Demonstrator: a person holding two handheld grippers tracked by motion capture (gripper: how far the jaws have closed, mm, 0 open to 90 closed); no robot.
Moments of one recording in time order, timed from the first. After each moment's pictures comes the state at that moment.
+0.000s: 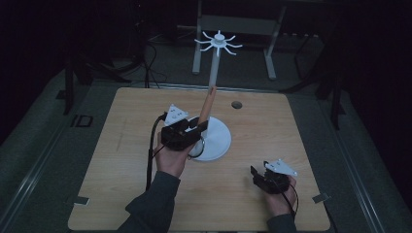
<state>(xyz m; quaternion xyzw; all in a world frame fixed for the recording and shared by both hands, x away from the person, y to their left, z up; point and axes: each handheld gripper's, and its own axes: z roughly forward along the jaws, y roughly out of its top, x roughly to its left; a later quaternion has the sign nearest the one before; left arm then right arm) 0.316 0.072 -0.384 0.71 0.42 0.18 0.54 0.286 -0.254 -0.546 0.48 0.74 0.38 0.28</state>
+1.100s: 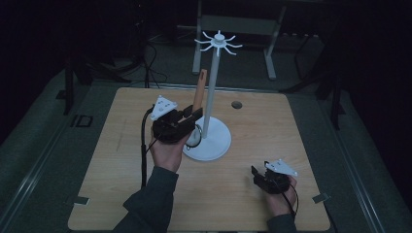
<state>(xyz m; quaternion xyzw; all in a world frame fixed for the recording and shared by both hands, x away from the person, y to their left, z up) 0.314 0.087 -0.359 0.65 0.43 0.20 0.59 0.287 -0.255 -0.547 0.48 0.74 0.37 0.28</state>
